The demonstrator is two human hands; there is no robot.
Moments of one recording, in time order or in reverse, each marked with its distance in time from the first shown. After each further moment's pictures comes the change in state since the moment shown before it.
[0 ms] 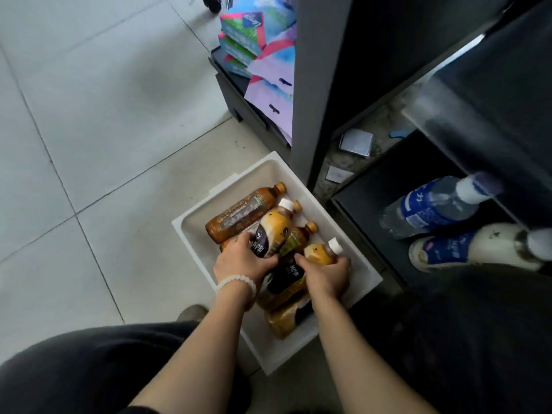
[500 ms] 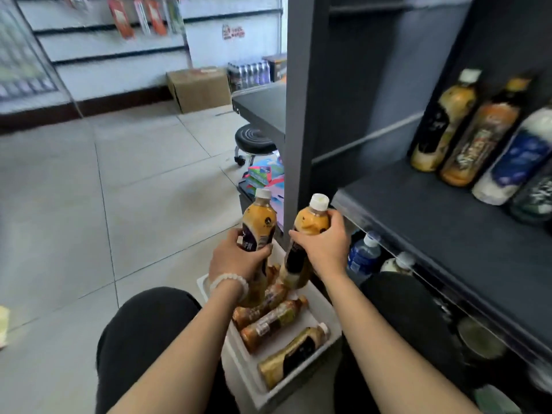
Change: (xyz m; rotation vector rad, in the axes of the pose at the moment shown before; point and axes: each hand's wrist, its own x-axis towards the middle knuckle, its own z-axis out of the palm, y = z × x) left_hand -0.134 0.053 -0.135 -0.447 0.419 0.202; right_hand -0.160 -0.126 -0.127 0.059 -0.073 -0.965
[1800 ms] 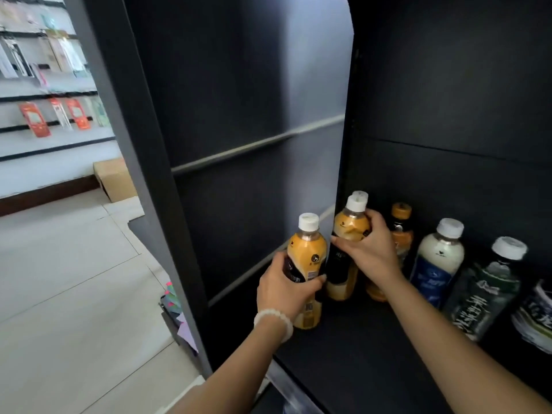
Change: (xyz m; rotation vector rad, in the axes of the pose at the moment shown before) left_hand 0.075 0.278 0.141 -0.322 -0.259 0.381; right_hand 0.258 -0.058 -0.202 0.012 0.168 -0.255
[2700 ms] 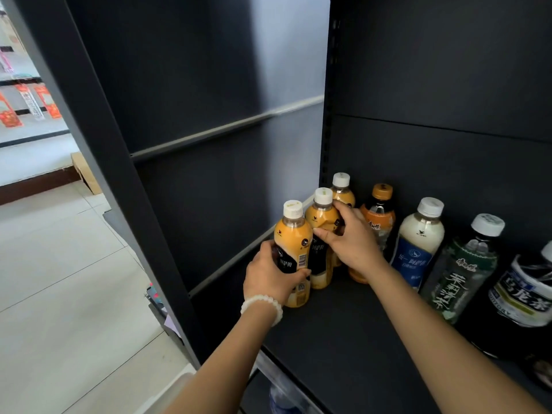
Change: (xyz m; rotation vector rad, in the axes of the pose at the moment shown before) left_hand 0.012 -0.013 0.019 0.211 -0.025 -0.004; right_hand -0.001 0.016 -0.005 -0.315 -0.156 -0.010
